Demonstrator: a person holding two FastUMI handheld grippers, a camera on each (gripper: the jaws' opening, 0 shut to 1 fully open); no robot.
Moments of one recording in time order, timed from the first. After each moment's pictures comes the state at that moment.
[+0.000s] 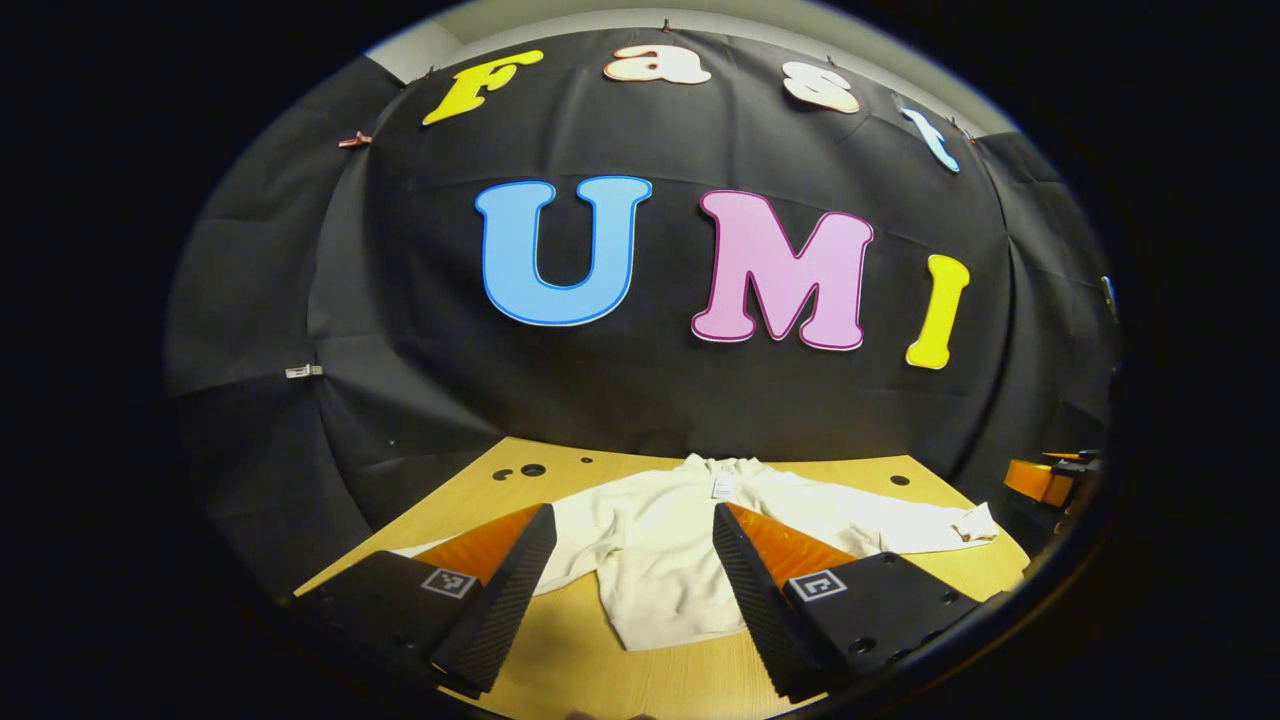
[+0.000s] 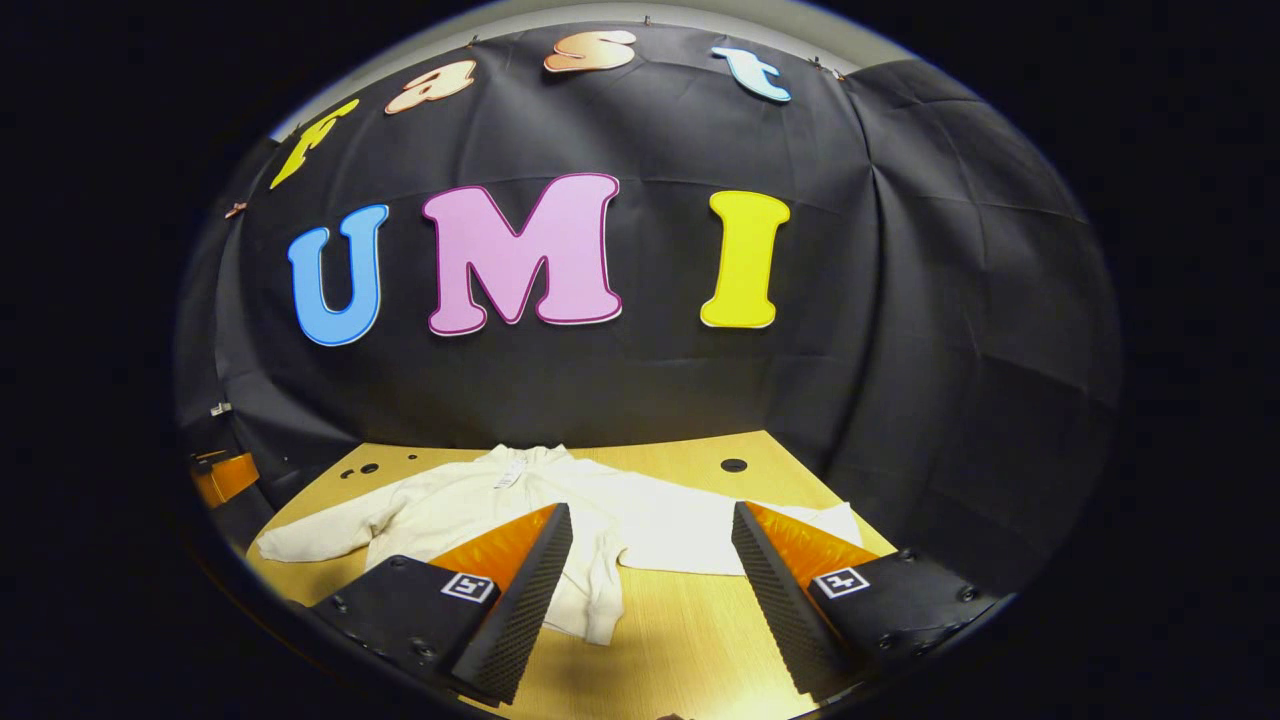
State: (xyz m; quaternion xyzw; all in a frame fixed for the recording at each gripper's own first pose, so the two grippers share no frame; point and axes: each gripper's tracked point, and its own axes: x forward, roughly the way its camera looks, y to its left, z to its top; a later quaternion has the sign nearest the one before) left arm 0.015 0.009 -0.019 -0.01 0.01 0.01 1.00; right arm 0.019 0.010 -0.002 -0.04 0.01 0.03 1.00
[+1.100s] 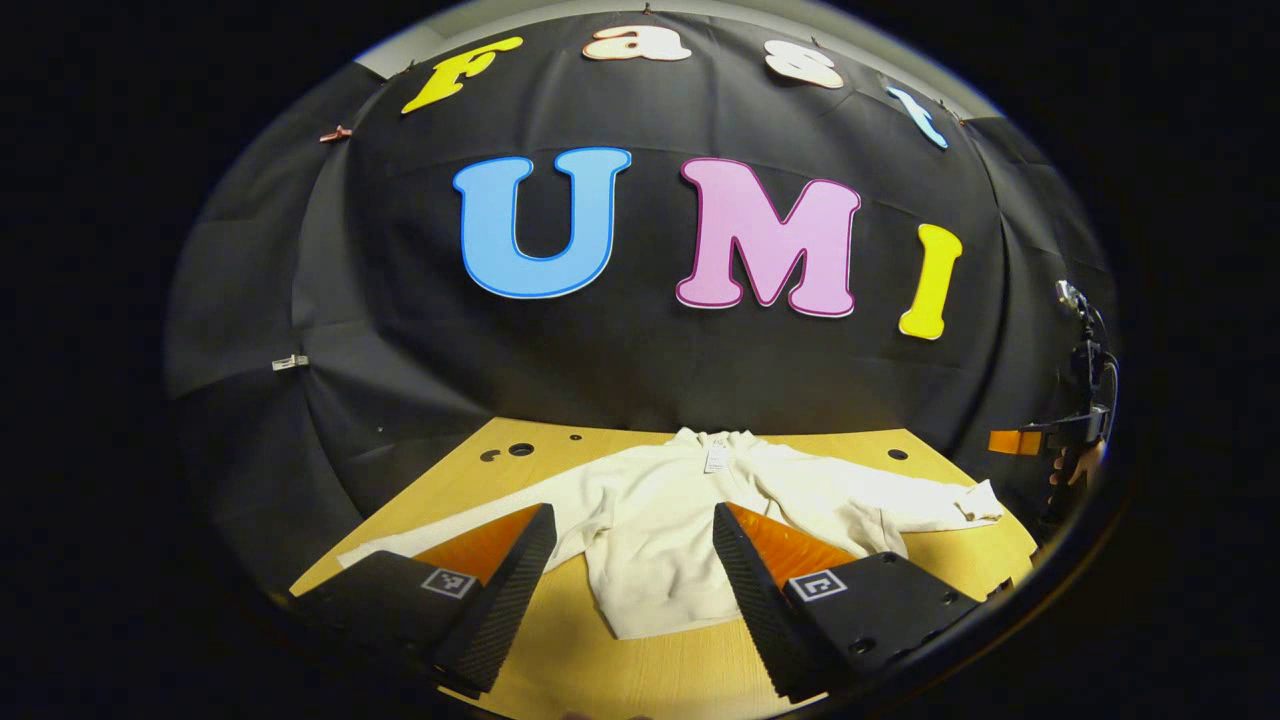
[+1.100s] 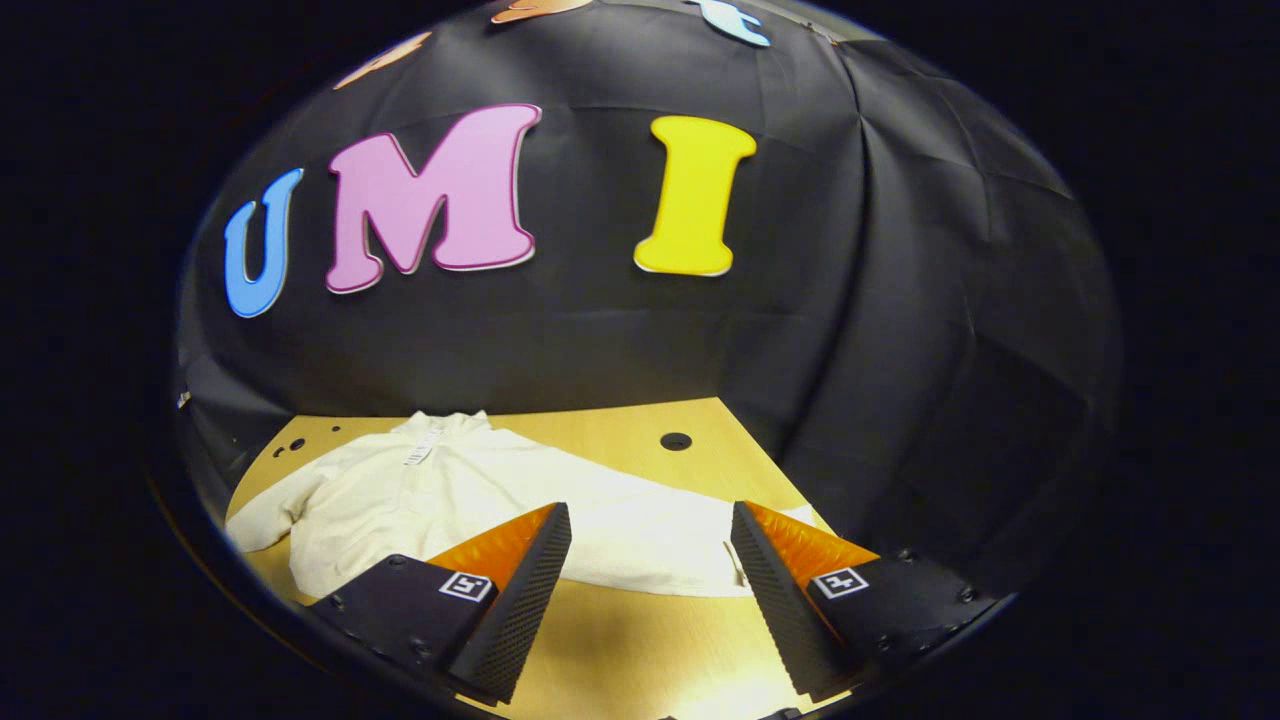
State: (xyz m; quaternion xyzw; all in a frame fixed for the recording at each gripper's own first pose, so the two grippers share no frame) left arm 0.025 -0.009 -0.053 0.01 0.05 0.01 1.00; right arm 0.134 -0.099 -0.030 -0.05 0.10 -0.04 0.99
